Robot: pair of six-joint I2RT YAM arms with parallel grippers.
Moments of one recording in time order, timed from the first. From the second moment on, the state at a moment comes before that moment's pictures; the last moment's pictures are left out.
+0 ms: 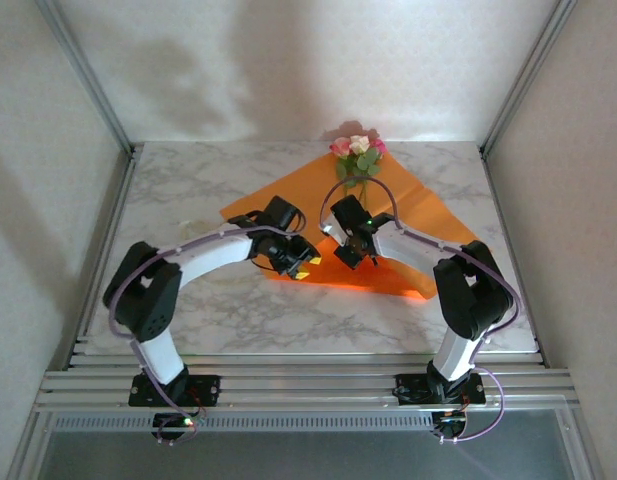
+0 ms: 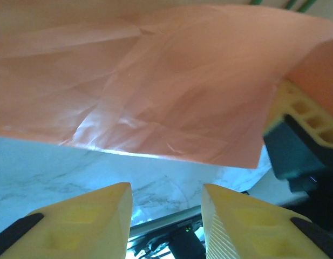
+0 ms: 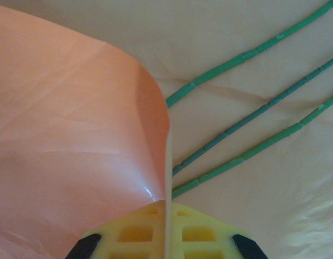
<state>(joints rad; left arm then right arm) -0.62 1.79 1.20 -0.50 0.47 -1.31 0.63 1.74 1.16 -0.58 0.15 -0.34</state>
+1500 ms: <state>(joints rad) -0.62 1.95 1.18 -0.45 0.51 -1.19 0.38 1.50 0.75 -0.63 -0.12 1.14</state>
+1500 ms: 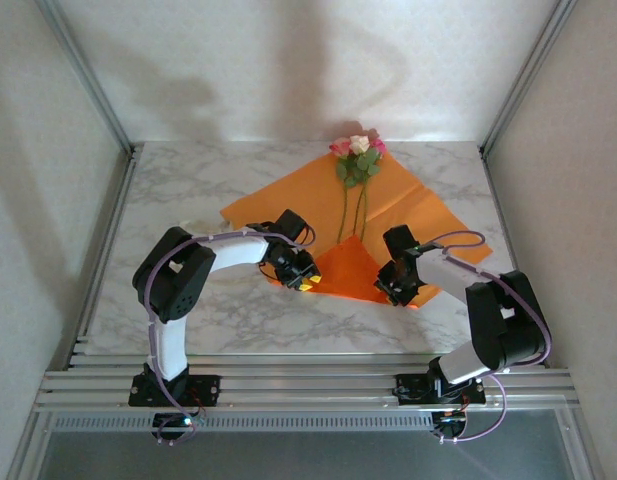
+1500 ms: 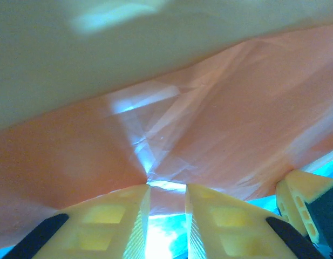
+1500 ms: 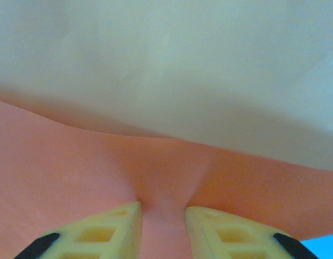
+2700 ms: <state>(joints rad) -0.15 2.08 1.64 -0.71 -0.06 -0.80 0.37 1.58 0.84 -0.73 -0.11 1.09</state>
